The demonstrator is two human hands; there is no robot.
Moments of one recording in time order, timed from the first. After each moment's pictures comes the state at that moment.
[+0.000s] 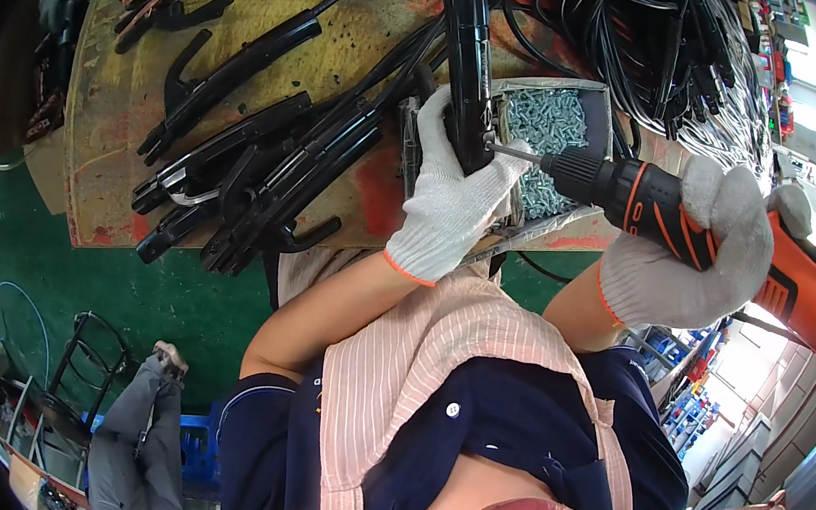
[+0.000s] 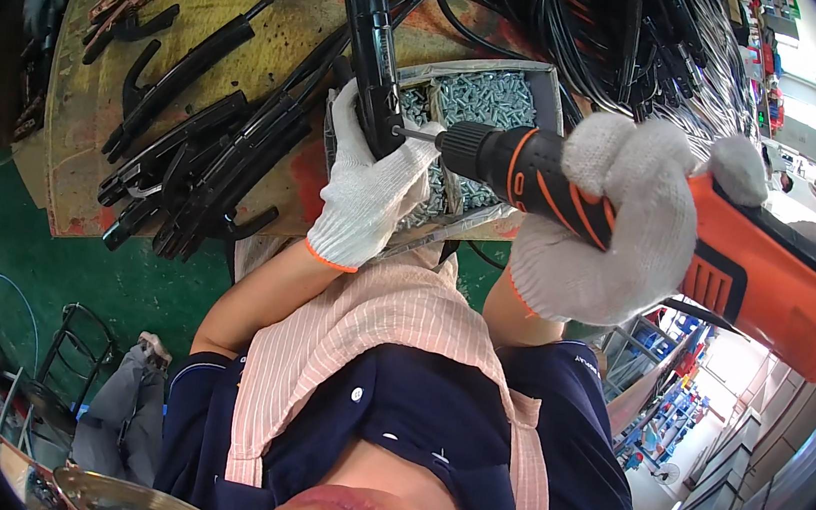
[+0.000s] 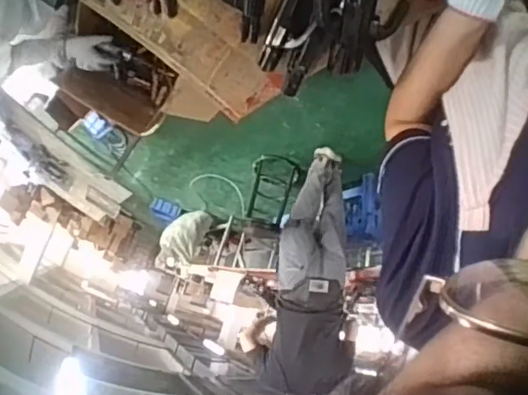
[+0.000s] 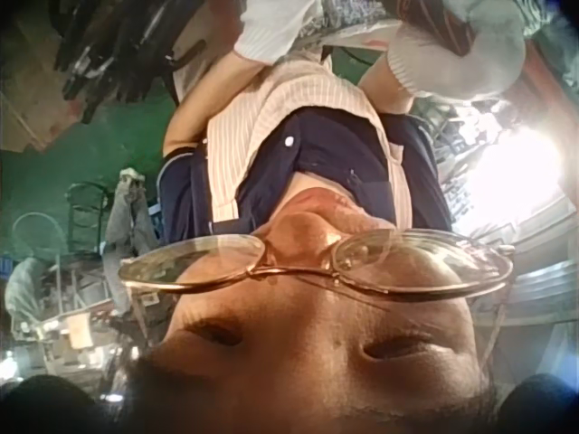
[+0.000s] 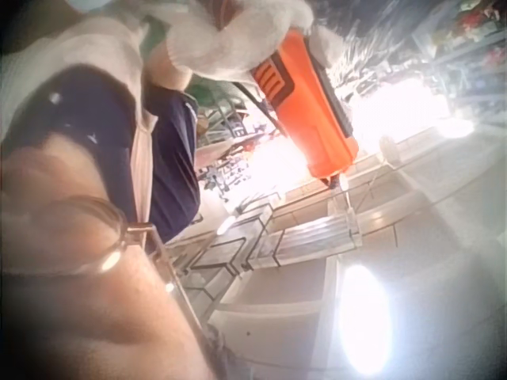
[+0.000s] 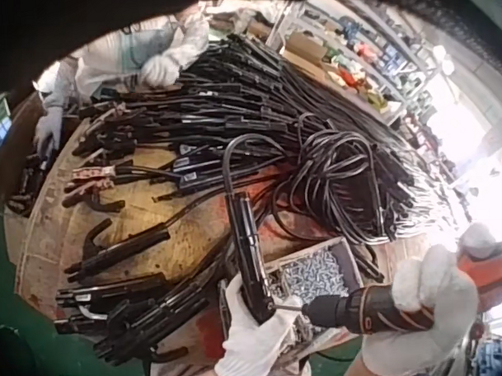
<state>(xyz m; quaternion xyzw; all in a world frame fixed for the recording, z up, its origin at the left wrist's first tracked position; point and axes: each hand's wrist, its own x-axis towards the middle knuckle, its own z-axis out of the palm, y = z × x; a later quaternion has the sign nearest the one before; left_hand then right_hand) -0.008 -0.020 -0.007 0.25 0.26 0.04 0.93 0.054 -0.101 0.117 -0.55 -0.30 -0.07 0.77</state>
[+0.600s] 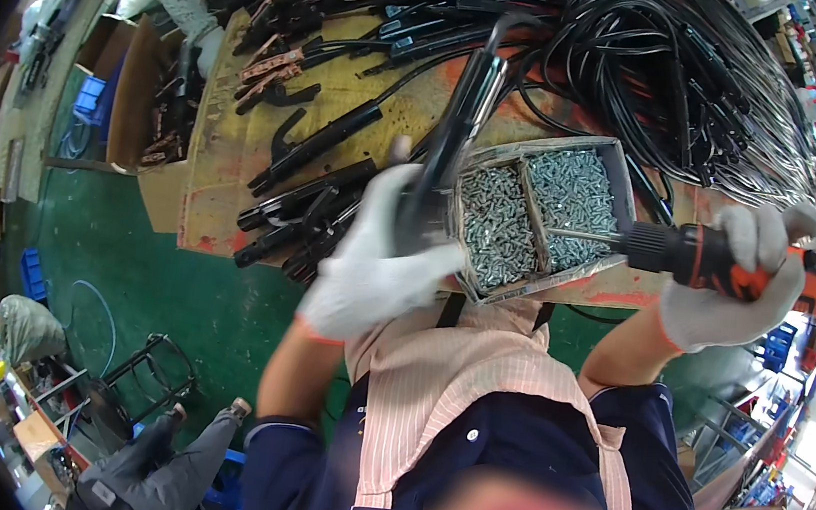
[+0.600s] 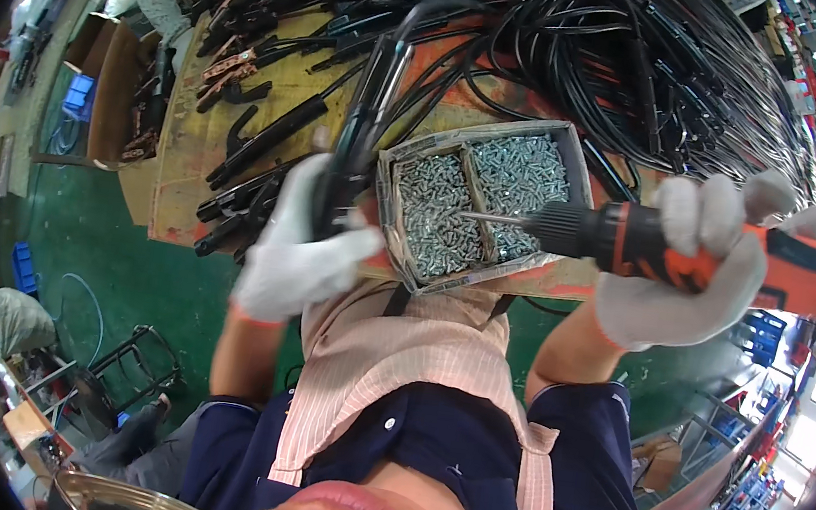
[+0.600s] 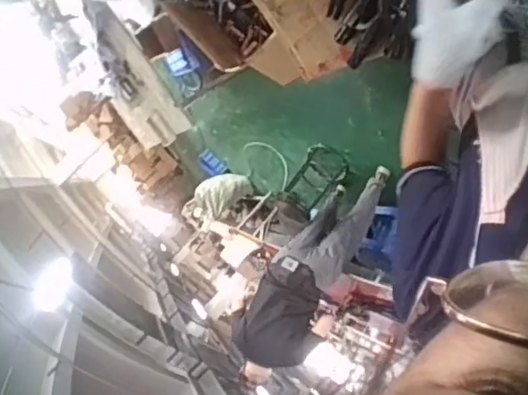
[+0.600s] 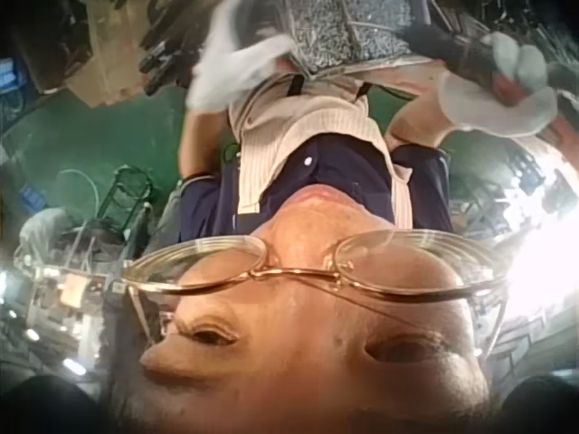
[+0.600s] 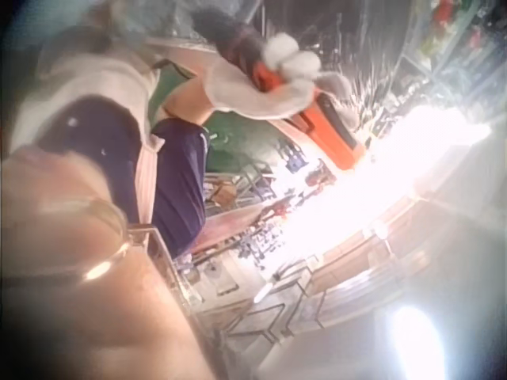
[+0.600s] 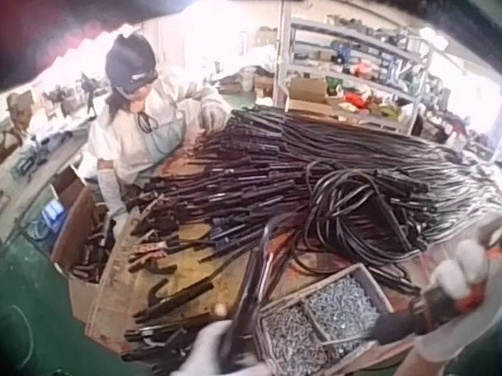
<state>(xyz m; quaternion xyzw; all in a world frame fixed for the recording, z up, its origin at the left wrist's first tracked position) -0.069 0.059 0.083 0.56 0.25 -0.07 0.79 0.064 -0.171 0.141 -0.35 -0.25 -0.11 0.89</state>
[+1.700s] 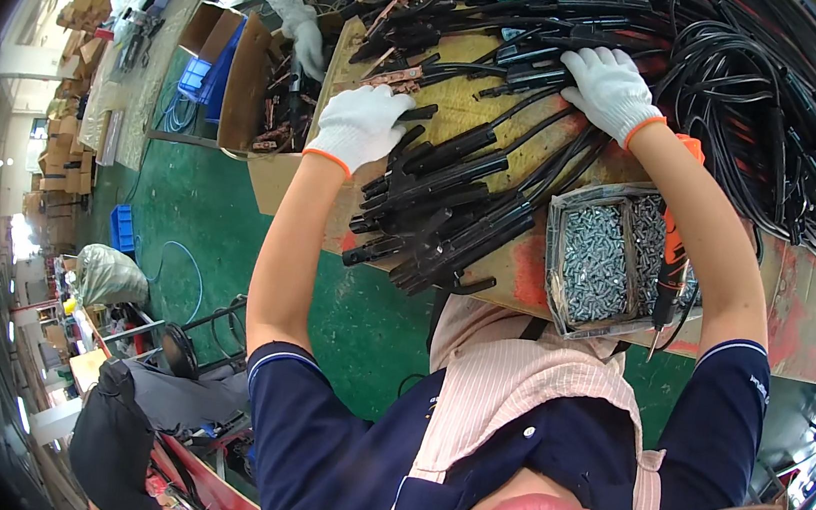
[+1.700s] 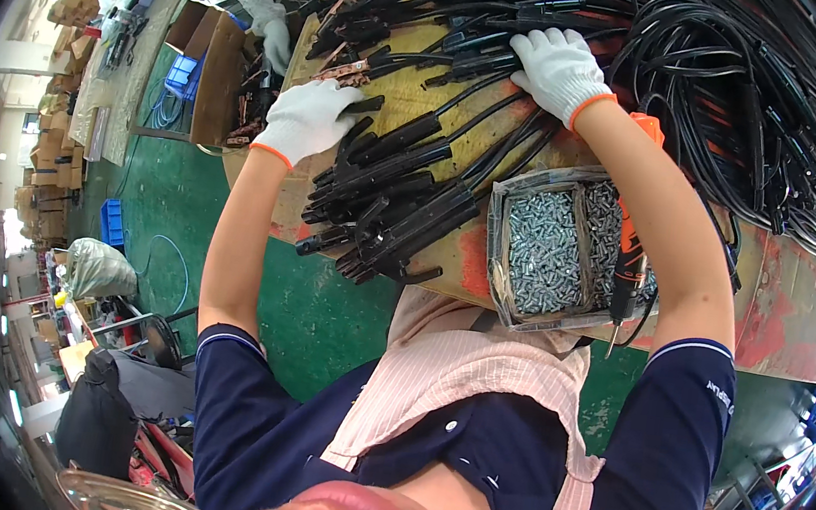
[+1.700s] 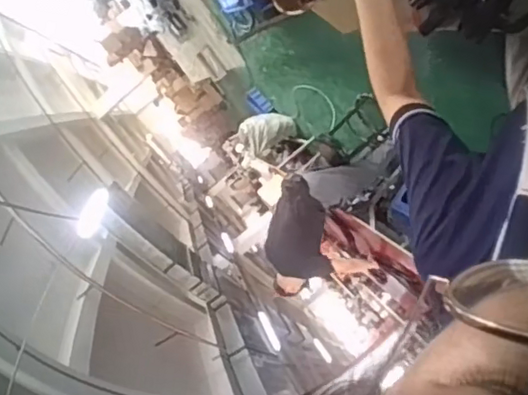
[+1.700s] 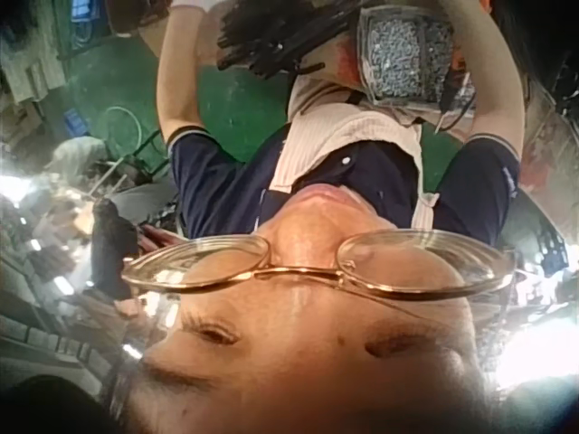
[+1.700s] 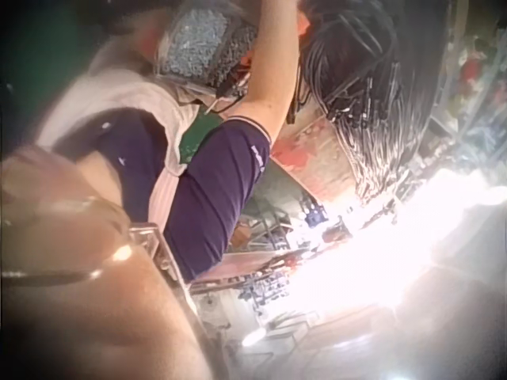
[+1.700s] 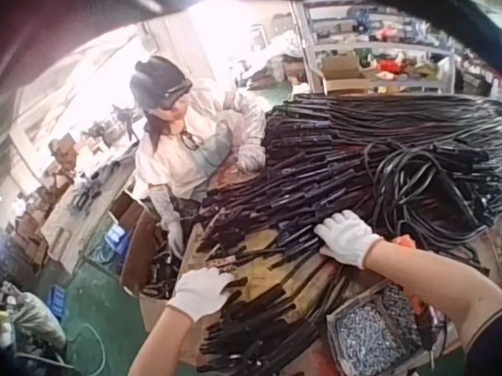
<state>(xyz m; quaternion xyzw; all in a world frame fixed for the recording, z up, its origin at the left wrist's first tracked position) 0.000 0.270 0.026 0.99 0.07 -0.13 -0.04 0.236 0.000 -0.030 -0.82 -0.55 -0.13 0.03</state>
